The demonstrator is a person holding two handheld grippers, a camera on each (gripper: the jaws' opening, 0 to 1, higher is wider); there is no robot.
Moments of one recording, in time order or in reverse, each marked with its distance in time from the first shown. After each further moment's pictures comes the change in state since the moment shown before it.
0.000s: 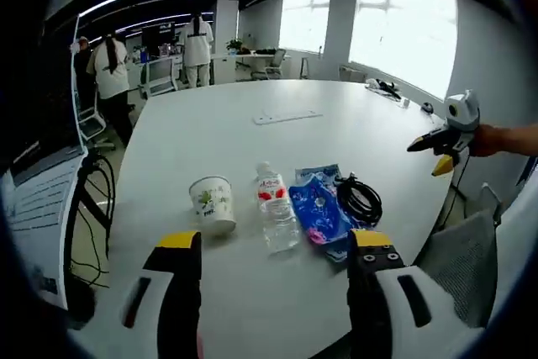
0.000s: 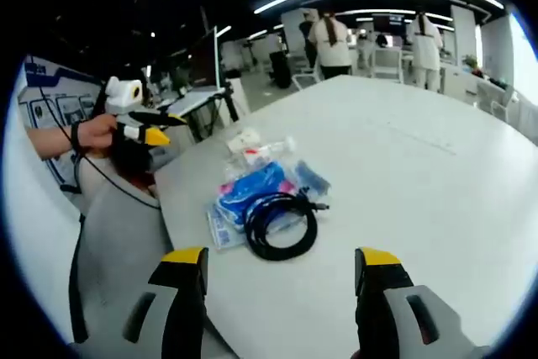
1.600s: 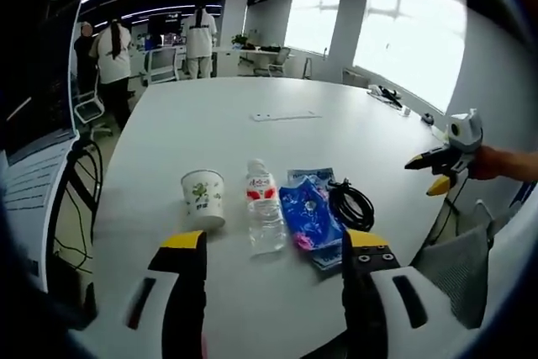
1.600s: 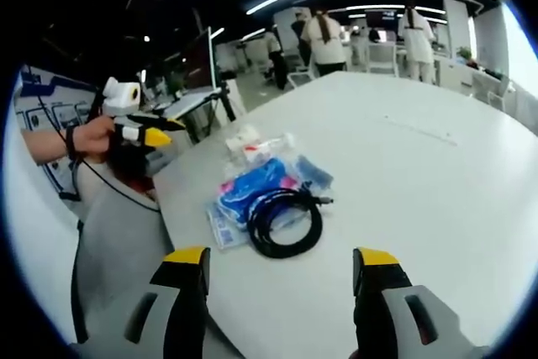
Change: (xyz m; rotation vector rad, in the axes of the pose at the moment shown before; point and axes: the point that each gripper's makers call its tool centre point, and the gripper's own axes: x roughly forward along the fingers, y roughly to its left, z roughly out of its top) left arm 0.007 -0.006 -0.003 -0.100 0.003 0.006; right arm 0.005 0.002 -0.008 0.037 -0.002 -0.012
